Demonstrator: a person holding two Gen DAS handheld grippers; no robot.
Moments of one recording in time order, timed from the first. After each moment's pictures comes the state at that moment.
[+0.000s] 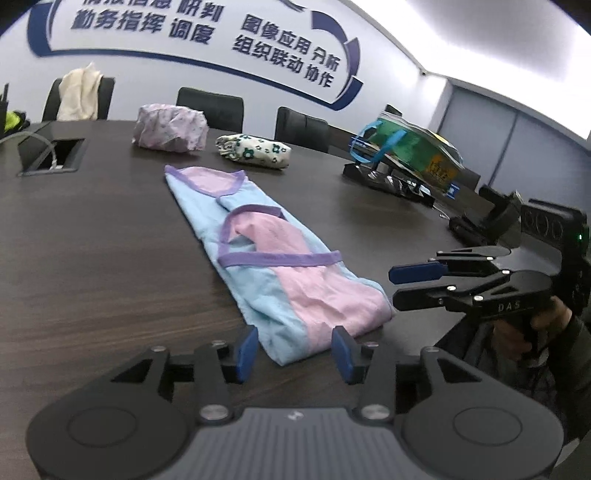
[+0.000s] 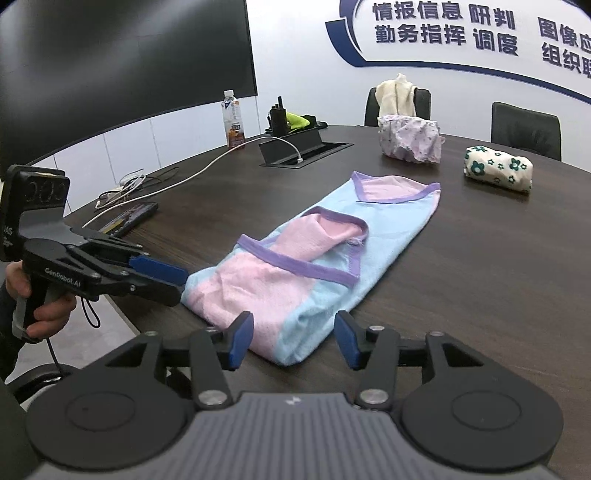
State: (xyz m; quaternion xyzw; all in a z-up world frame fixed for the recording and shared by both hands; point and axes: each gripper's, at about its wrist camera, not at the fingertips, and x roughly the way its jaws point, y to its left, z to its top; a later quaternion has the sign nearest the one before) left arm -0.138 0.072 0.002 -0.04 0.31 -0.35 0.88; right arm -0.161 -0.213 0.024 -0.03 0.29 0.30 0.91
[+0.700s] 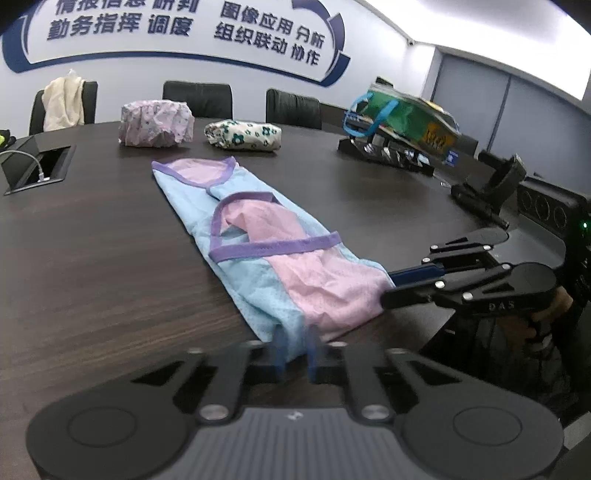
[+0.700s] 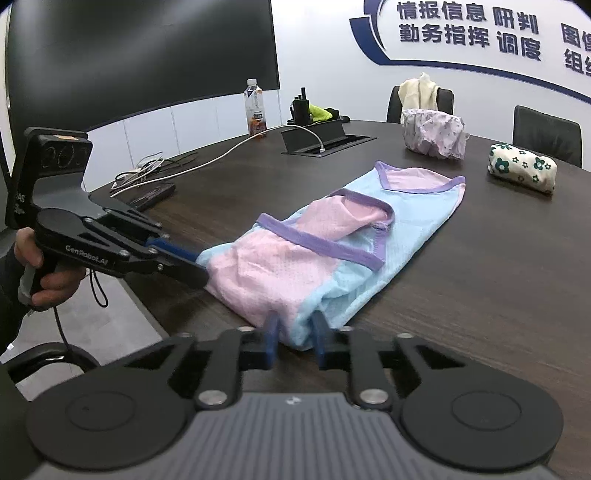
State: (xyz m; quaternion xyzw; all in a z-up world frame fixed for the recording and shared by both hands) left arm -0.130 0.060 0.002 0.02 0.33 -0.36 0.87; right arm -0.158 -0.207 0.002 -0.05 0.29 0.34 0.89
